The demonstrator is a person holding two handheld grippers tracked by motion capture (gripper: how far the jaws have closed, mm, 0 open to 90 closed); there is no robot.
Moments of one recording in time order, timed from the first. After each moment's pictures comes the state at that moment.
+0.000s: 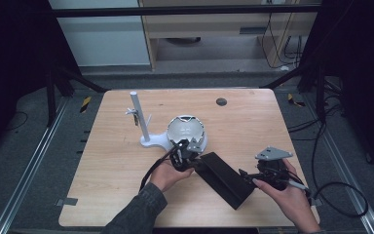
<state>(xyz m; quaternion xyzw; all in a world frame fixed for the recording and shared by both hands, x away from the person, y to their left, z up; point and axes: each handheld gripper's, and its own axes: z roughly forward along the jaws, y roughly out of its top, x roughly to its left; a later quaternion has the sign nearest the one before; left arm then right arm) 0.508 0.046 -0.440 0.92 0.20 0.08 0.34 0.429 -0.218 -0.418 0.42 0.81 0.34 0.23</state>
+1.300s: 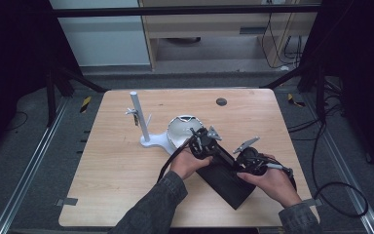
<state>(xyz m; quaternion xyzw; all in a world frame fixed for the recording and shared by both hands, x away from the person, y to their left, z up) 0.538 0.001 -0.432 0.91 0.21 0.07 0.34 0.475 -0.182 -0.436 0.39 0.89 0.20 0.12</state>
